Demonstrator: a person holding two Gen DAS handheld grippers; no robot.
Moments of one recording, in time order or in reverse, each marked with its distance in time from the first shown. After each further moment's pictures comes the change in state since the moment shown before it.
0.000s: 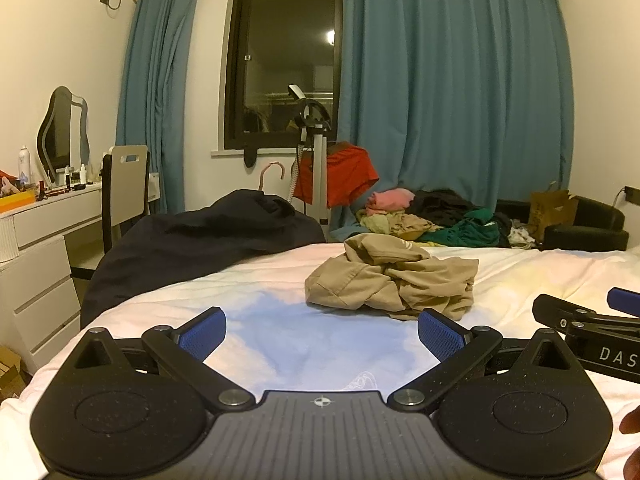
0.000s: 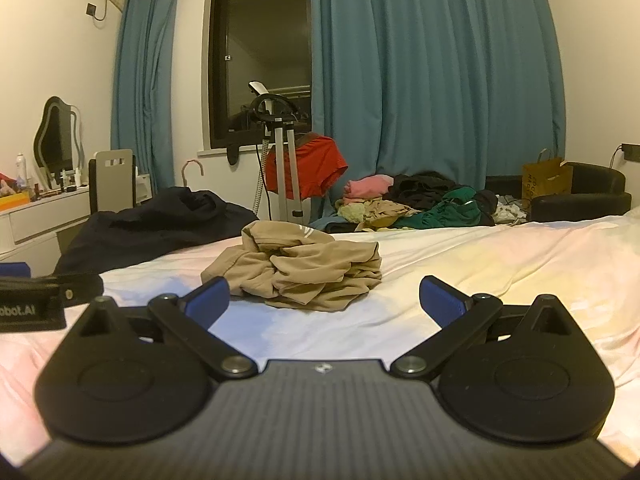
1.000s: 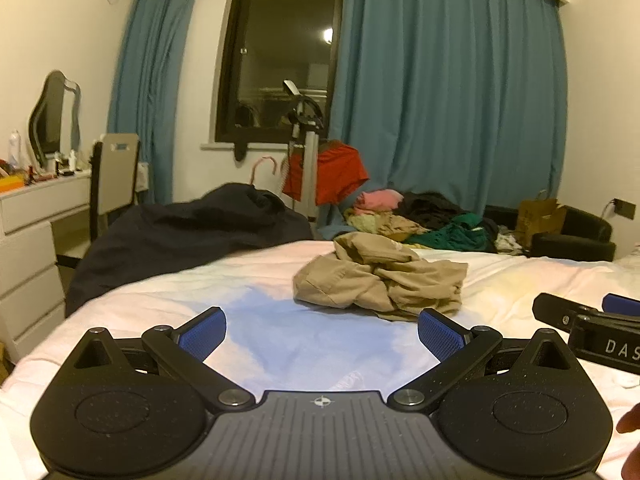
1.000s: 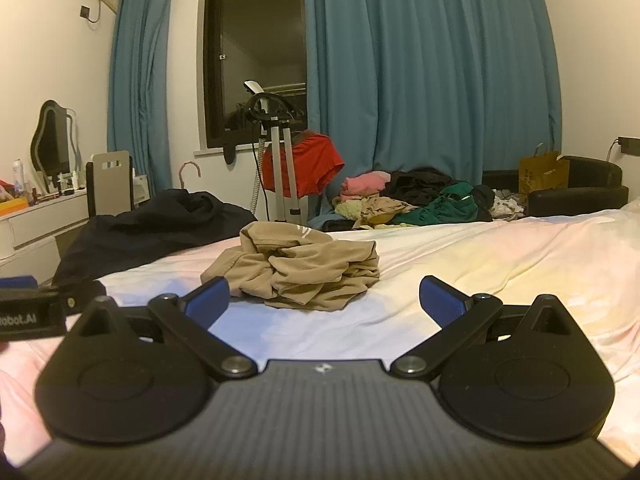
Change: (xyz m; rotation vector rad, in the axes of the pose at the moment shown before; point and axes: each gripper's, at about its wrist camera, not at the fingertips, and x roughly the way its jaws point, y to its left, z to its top) left arm 0.002 0.011 0.000 -0.052 0.009 -0.059; right arm -0.004 -0.004 0.008 0.017 0.014 -0.017
